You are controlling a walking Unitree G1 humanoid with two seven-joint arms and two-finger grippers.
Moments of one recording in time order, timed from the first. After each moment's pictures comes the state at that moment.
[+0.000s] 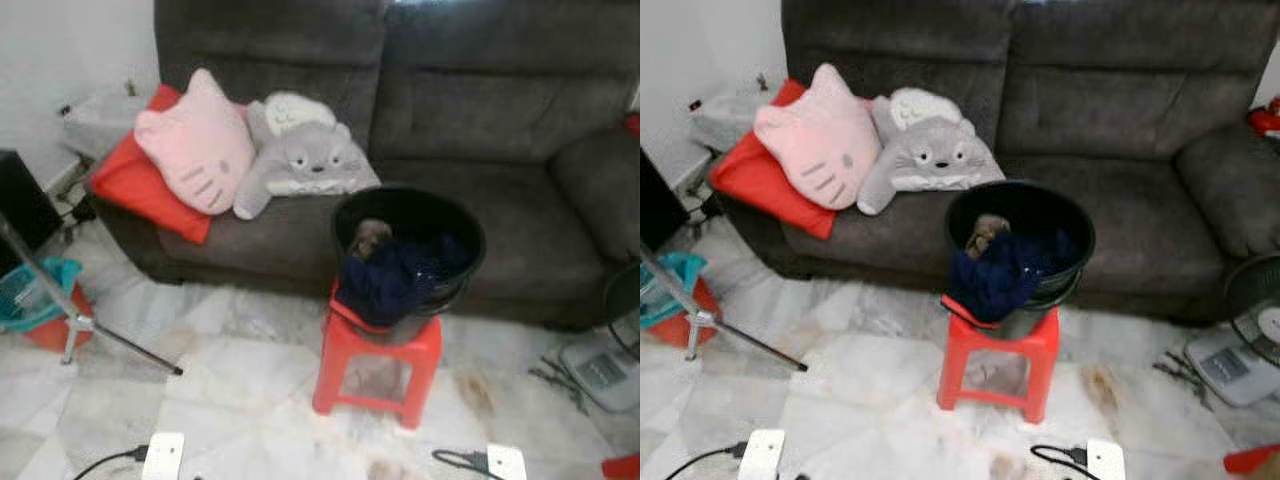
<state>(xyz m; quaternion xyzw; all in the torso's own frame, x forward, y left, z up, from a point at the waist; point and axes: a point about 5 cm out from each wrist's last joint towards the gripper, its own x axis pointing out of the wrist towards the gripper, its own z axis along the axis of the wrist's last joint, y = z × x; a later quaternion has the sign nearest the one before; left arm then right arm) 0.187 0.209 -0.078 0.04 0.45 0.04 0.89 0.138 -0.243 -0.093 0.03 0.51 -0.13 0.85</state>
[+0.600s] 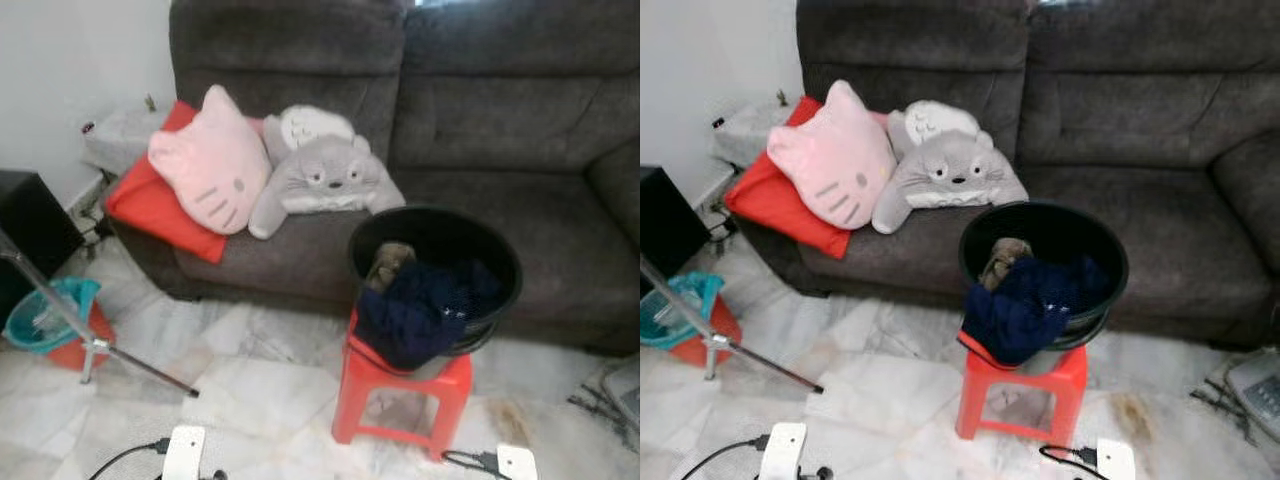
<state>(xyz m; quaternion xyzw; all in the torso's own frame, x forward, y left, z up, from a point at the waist) 0.188 0.207 -0.078 0.04 0.44 0.03 0.90 0.151 -0.244 -0.087 0.02 0.49 -0.12 0.87</state>
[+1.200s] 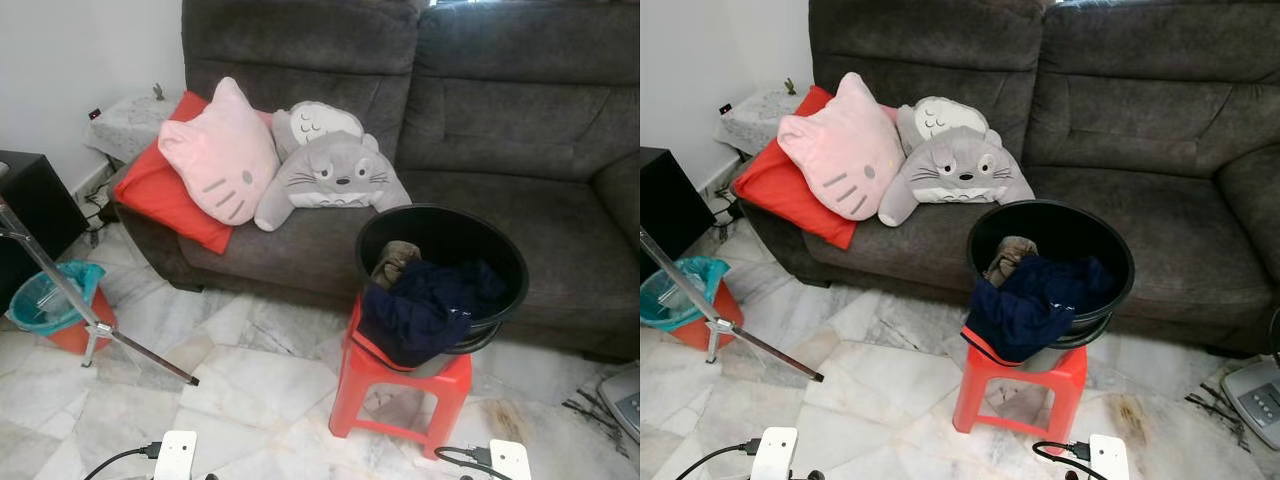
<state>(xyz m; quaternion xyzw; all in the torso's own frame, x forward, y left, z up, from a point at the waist) 0.175 0.213 -0.083 0.05 0.45 0.04 0.89 0.150 -0.238 -0.089 0.02 0.49 -0.11 0.87</state>
